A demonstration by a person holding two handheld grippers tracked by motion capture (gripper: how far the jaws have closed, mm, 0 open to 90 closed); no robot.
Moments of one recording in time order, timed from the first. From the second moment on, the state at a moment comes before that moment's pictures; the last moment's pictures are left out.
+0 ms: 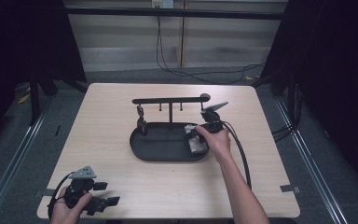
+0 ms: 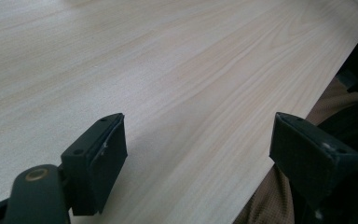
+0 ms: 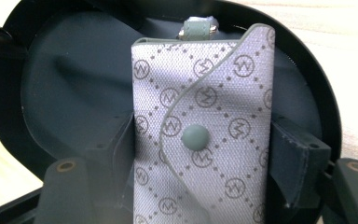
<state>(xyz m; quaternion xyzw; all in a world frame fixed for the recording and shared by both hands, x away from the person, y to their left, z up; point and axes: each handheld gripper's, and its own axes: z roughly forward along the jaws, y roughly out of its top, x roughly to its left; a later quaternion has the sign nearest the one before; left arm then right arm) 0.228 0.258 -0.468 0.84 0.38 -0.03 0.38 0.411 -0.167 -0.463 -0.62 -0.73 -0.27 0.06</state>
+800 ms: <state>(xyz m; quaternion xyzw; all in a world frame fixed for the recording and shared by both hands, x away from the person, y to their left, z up) 0.229 0.260 -0.468 0.84 0.38 -0.03 0.38 0.393 -0.188 -0.434 -0.60 -0.75 -0.28 0.02</state>
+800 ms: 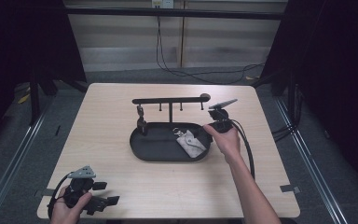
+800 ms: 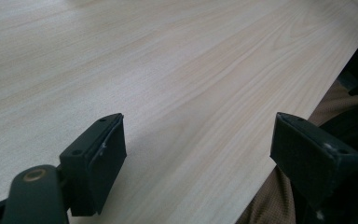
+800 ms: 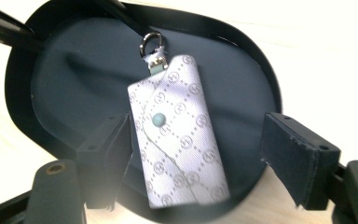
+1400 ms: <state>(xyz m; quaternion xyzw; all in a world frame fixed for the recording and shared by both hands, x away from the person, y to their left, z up) 0.230 0.263 -0.468 0.83 0.40 -0.02 0.39 0.350 -0.224 -0.434 -0.59 -0.74 -0.31 -0.03</state>
